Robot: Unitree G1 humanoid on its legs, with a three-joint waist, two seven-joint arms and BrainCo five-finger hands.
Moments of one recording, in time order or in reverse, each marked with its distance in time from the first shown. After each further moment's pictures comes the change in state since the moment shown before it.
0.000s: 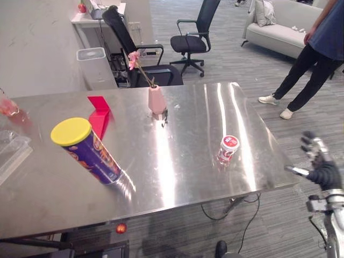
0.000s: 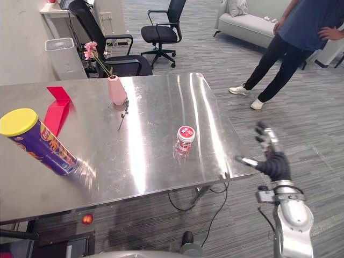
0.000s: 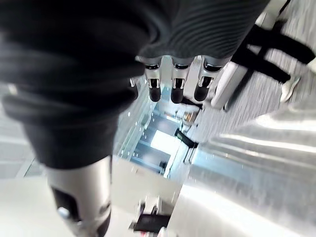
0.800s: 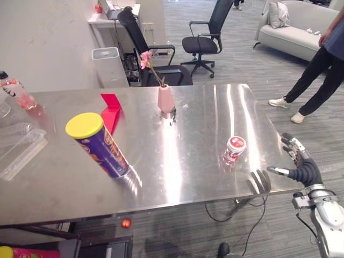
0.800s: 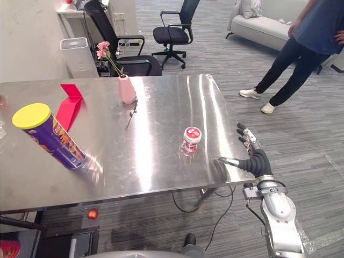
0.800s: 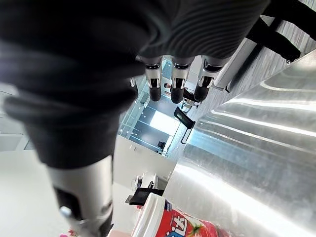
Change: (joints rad) left arm 0.000 0.015 -0.051 0.018 -0.001 -0.015 0.008; right arm -0.049 -0.076 0.120 0.072 -0.094 -0.003 -0.140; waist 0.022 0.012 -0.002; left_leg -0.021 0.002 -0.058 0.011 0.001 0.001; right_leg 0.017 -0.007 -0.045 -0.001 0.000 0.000
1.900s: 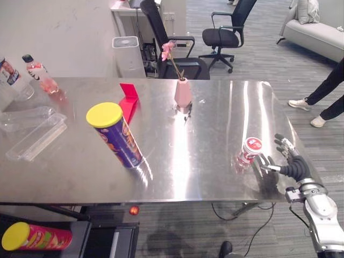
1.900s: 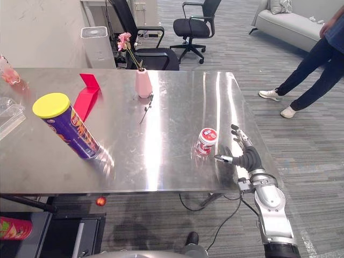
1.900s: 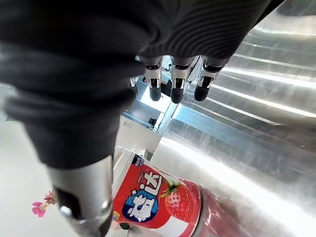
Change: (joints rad) left arm 0.000 0.008 -0.021 -0.023 0.000 0.003 0.005; right arm -0.114 -0.003 0.045 0.164 -0.047 0.006 0.006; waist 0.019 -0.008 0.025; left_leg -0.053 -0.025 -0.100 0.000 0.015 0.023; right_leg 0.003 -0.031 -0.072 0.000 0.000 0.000
